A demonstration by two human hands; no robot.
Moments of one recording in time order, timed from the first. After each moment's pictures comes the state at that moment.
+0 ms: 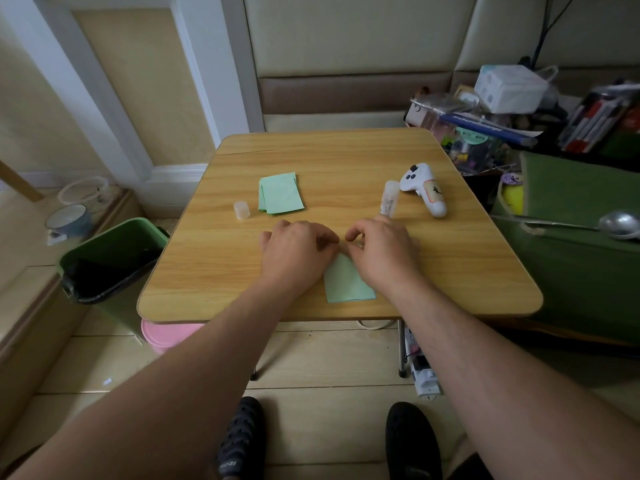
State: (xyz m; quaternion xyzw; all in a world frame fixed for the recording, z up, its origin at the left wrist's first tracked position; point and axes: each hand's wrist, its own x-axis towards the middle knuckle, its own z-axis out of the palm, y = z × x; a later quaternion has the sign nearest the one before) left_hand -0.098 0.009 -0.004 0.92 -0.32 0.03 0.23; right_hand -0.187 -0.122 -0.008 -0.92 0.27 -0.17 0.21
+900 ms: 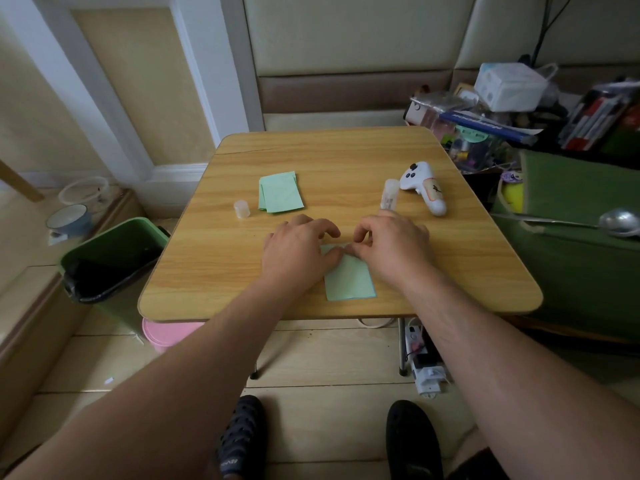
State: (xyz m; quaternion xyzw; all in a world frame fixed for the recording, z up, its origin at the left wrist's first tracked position) left_hand -0.095 0.012 -0.009 0.90 -0.36 0.03 0.23; right_hand -0.195 -0.137 0.004 -0.95 0.24 -0.15 0.17
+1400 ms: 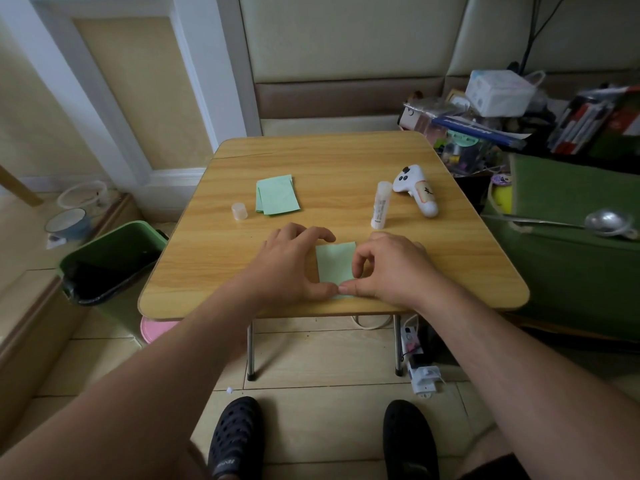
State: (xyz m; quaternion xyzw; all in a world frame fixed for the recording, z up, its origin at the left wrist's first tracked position) left_hand -0.095 0.046 -0.001 0.86 -0.45 -0.09 0.21; right_hand -0.233 -0.129 0.014 -0.96 0.17 -0.06 0.20
